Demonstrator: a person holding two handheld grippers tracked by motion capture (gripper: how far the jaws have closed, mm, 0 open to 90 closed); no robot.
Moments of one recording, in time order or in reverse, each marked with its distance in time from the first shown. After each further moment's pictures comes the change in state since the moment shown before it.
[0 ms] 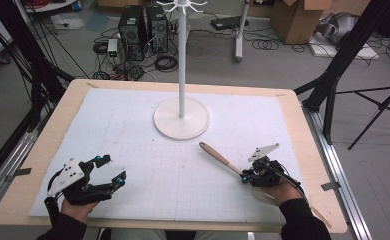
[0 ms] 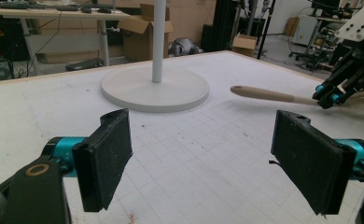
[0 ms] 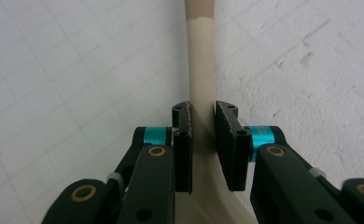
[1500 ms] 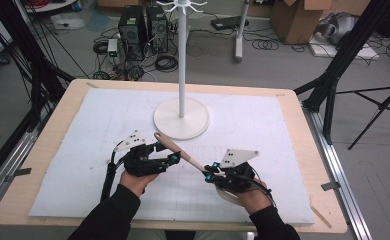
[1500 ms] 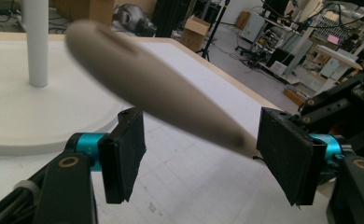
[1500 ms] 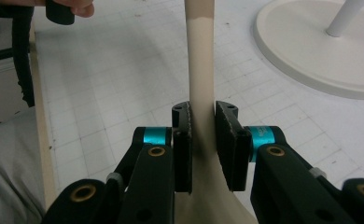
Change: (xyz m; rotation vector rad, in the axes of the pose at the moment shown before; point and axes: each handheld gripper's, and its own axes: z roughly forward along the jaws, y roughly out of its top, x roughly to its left) left arm -0.049 0.042 0.129 0.124 -0.215 -0.231; right arm 0.082 0.057 0.003 -0.345 0.093 -0.181
